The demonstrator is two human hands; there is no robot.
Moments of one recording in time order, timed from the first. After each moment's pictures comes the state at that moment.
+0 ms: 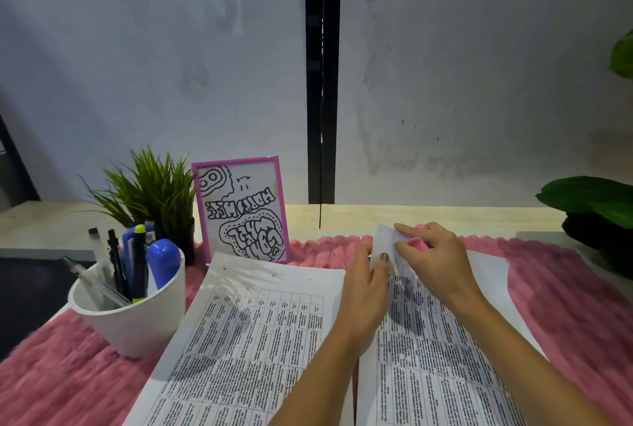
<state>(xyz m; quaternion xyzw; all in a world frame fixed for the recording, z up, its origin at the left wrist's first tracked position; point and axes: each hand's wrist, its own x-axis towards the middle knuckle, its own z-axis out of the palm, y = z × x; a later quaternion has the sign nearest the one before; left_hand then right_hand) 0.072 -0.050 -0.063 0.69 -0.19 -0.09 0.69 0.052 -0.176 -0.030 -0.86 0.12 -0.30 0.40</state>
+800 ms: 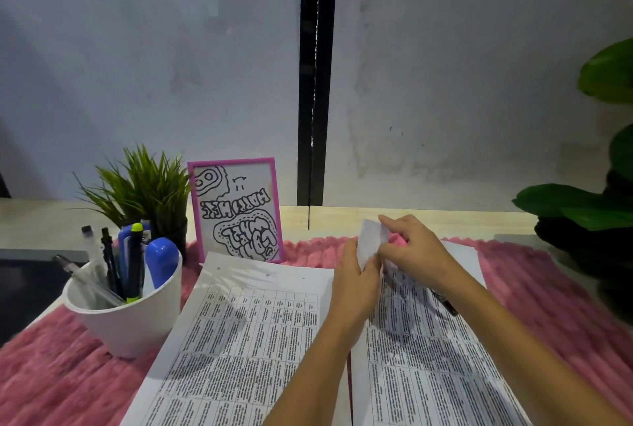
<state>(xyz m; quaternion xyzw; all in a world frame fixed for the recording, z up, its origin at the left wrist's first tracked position) 0.072 -0.046 -0.050 0.69 -0.16 -0.11 0.70 0.051 -0.162 0.000 -0.91 0.08 -0.18 0.36</state>
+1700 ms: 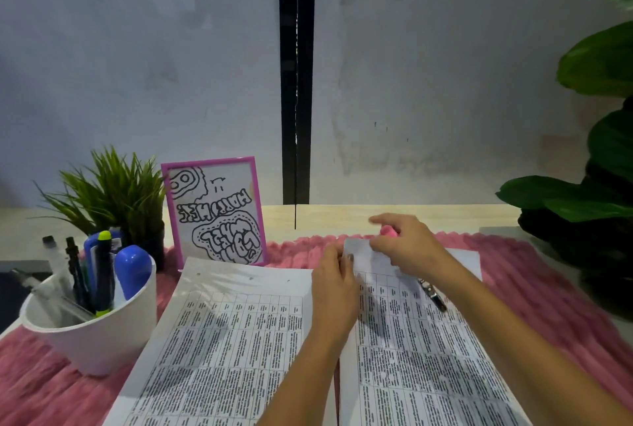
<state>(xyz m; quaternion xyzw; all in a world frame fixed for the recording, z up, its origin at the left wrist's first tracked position) 0.073 -0.045 -0.057 0.75 -0.16 0.04 0.64 0.047 -0.169 0.011 -0.90 0.09 -0.16 0.39</state>
